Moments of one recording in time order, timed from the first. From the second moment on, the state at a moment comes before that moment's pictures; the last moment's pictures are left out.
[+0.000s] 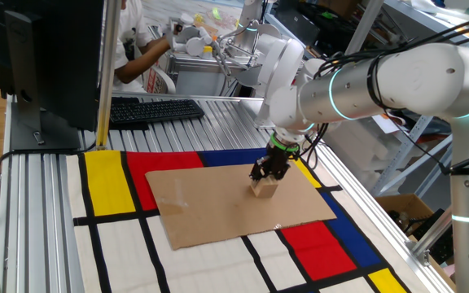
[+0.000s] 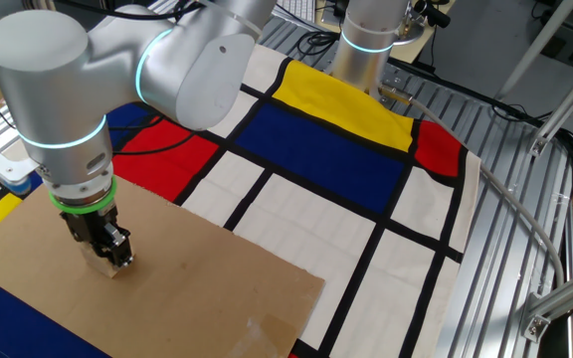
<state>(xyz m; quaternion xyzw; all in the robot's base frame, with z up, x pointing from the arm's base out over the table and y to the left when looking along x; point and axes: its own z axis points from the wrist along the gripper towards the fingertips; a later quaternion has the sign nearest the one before) 0.710 -0.161 0.022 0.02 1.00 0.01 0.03</state>
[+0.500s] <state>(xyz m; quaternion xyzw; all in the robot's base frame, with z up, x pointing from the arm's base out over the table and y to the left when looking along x) 0.707 -0.146 0.021 0.03 1.00 0.00 0.04</state>
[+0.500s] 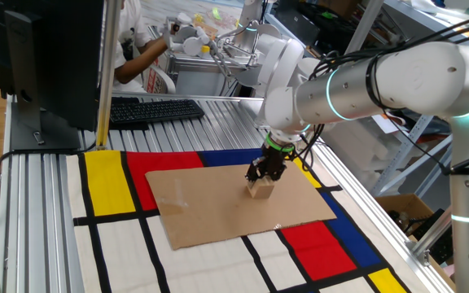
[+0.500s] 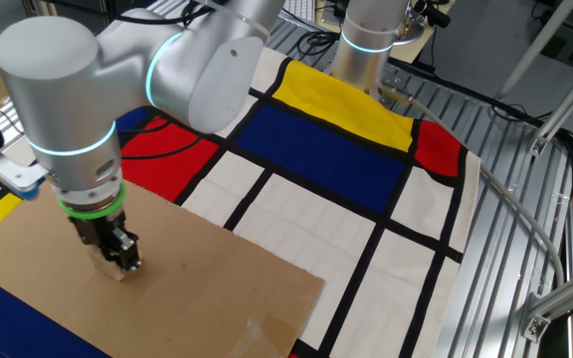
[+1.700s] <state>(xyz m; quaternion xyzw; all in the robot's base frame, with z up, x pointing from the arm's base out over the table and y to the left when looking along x) 0.703 -0.128 0.021 0.04 1.00 0.00 0.03</state>
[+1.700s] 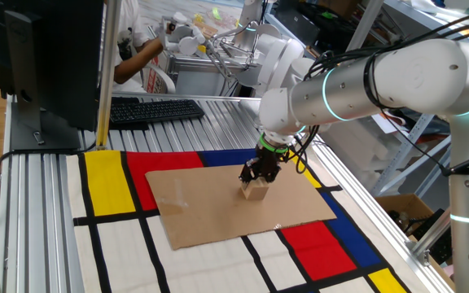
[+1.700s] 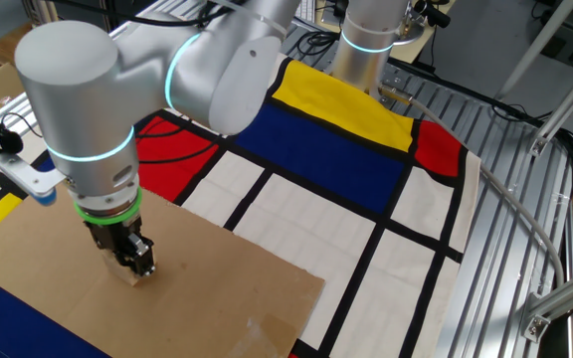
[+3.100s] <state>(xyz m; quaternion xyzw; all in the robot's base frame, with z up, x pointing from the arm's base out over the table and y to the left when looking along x) 0.700 -0.128 0.023 0.04 1.00 0.01 0.03</state>
